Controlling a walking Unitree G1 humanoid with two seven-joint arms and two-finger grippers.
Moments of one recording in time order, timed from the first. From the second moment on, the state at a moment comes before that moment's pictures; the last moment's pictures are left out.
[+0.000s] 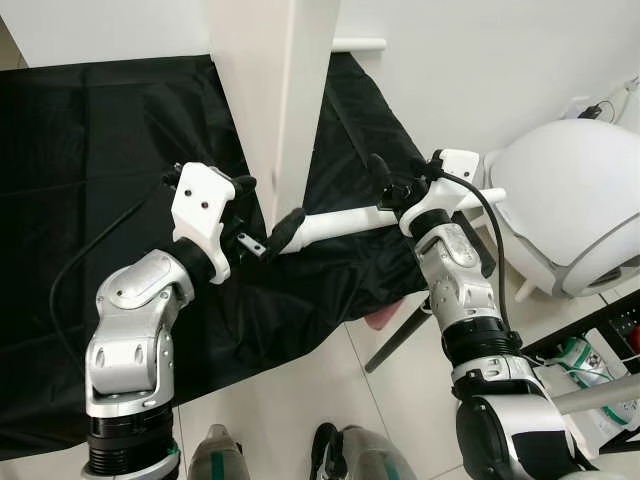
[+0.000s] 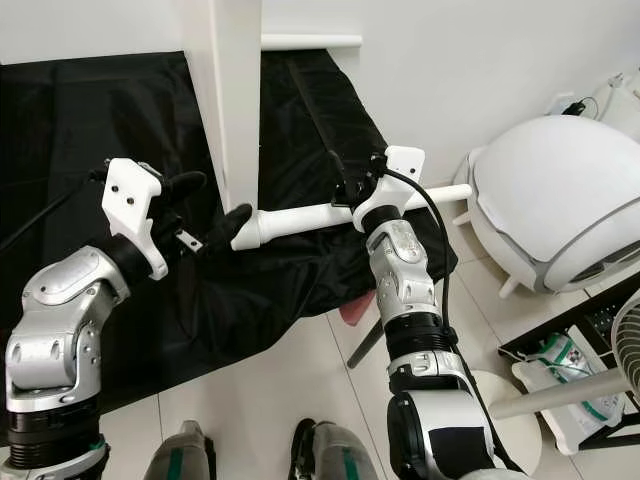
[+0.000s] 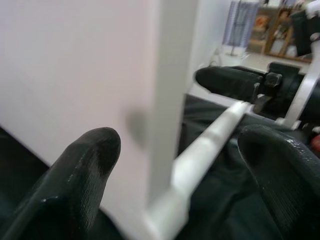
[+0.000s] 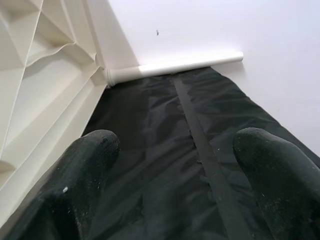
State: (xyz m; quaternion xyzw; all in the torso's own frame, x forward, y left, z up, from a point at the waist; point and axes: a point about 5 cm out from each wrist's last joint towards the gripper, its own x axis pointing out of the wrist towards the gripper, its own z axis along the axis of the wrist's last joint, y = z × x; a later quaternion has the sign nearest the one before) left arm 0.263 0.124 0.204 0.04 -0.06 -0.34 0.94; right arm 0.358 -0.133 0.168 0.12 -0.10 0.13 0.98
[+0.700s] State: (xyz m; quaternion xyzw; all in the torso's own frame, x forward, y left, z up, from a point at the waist) left arm 0.286 0.121 0.213 0.05 -0.08 -0.17 0.98; right arm 0.353 -0.138 0.163 0.09 -0.09 0.12 0.98
